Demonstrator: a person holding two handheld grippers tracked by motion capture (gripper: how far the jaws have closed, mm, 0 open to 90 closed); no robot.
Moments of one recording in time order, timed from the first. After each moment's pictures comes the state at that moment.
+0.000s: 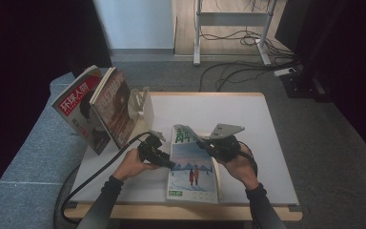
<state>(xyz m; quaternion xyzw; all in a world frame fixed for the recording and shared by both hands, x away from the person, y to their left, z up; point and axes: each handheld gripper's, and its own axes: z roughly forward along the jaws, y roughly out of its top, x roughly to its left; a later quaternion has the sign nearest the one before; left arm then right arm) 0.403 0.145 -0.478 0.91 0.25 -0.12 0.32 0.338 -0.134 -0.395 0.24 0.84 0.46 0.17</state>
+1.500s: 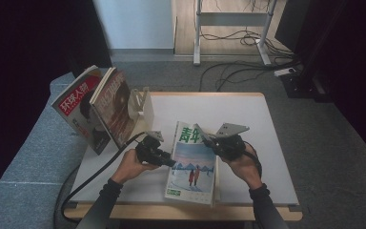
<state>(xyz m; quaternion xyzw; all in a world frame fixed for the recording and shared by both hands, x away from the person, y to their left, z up) 0.389 0.148 -0.456 0.90 0.23 -0.08 0.36 0.345 -0.149 -0.403 0.27 0.84 0.44 0.19</state>
